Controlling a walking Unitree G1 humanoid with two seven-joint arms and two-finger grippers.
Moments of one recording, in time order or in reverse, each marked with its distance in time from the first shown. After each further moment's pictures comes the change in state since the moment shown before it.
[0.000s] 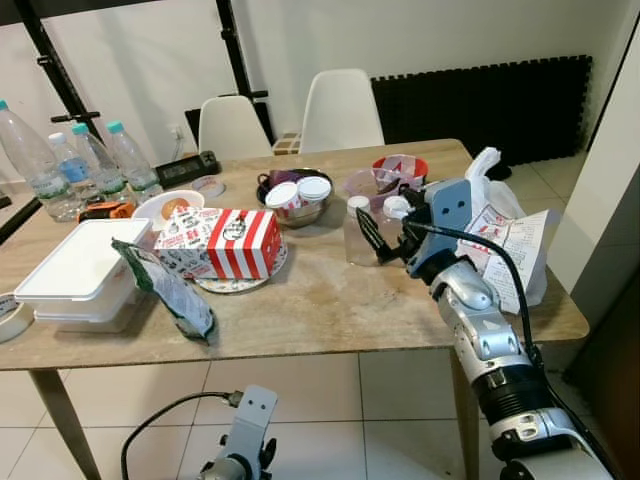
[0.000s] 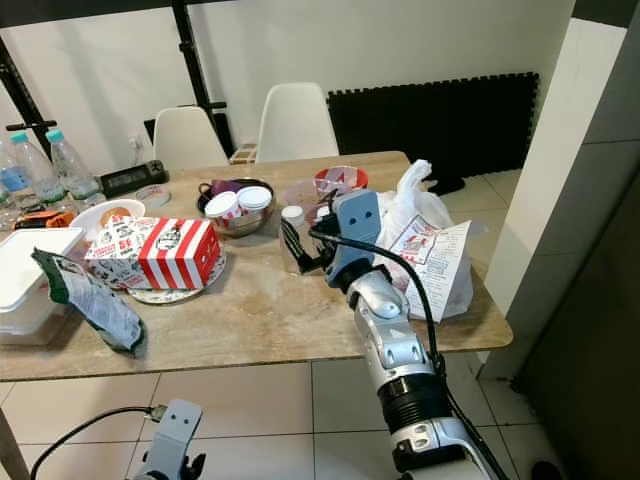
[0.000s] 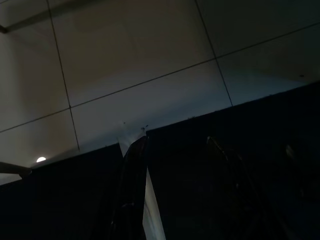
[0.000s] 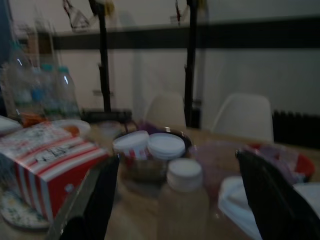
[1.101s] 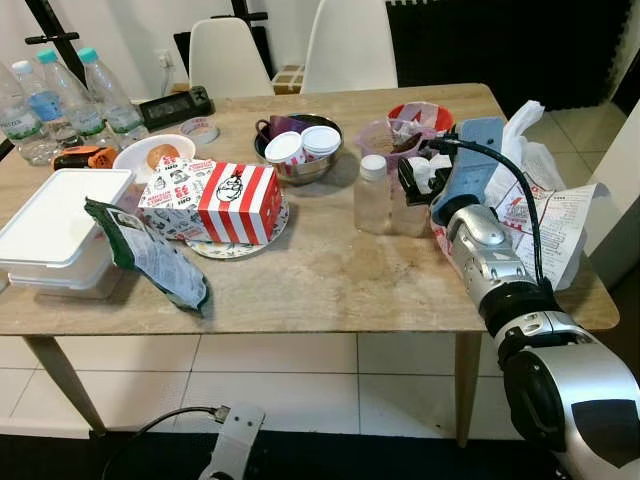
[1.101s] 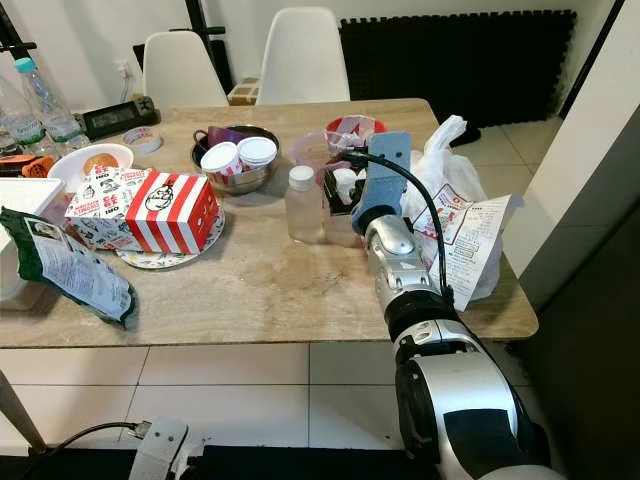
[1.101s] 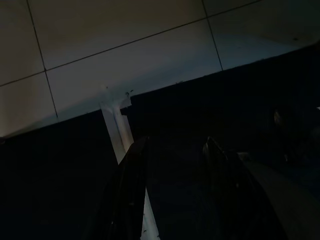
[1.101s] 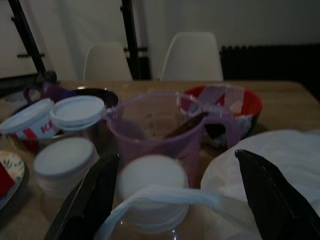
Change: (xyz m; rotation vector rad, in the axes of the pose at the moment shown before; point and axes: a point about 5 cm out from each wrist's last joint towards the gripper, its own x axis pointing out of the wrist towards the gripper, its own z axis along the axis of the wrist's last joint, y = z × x) left arm -0.016 0.009 -0.018 0.012 -0.035 -0.007; right arm 0.030 -0.051 0.031 0.061 0.074 -0.271
